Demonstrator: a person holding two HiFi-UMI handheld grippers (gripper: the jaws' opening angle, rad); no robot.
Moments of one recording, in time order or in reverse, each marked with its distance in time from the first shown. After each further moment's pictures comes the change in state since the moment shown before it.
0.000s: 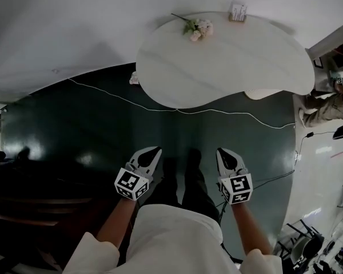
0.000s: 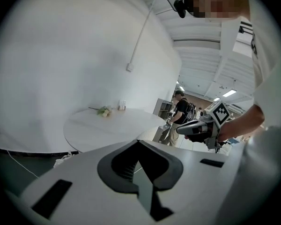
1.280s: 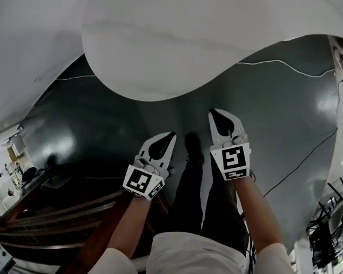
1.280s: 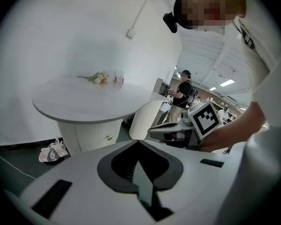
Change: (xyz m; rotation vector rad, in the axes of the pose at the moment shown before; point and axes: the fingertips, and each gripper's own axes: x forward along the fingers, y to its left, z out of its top) left arm 0.188 0.062 -0.156 0.031 0.166 -0.089; right arm 0.240 -0.070 -0.151 0.088 -0.021 -0.037
